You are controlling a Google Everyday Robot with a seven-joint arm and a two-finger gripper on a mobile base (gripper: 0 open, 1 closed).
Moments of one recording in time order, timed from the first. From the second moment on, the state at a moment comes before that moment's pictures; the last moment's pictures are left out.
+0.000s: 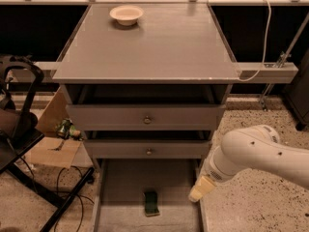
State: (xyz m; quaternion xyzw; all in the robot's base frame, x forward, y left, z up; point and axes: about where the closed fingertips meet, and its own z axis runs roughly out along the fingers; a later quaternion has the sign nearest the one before) arm 0.448 -0.174 0.573 -0.46 0.88 0.06 0.13
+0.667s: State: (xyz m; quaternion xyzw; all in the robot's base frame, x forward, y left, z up) arm 0.451 -0.165 0.560 -0.47 0.87 0.06 0.14
